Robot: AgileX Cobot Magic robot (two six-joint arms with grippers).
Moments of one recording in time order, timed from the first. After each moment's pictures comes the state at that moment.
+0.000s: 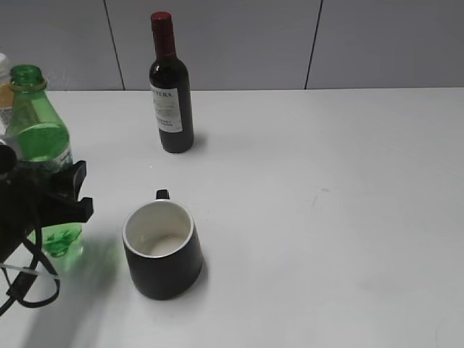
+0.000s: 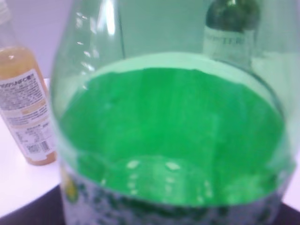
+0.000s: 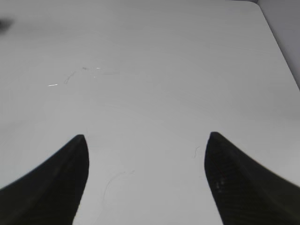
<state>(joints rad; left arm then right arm) -0.61 1.70 -0.25 -0.65 -1.16 0.23 0.06 0.00 -0.41 0.03 0.95 -0.04</state>
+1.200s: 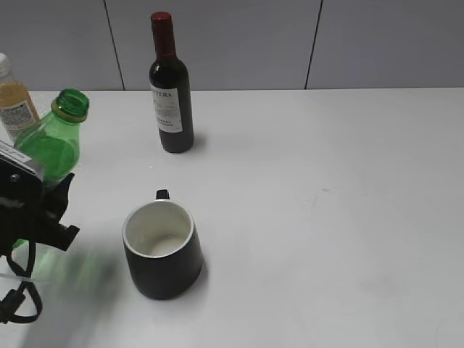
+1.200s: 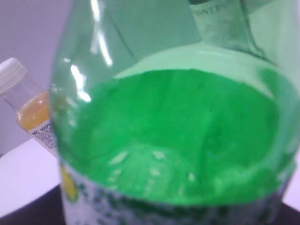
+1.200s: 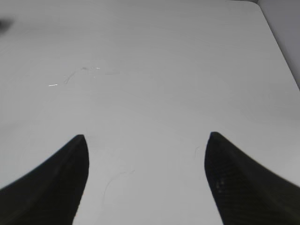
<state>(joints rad) -0.67 1.63 -0.20 -0.75 -1.16 0.75 0.06 0.00 -0.41 0.03 0.95 -0.04</state>
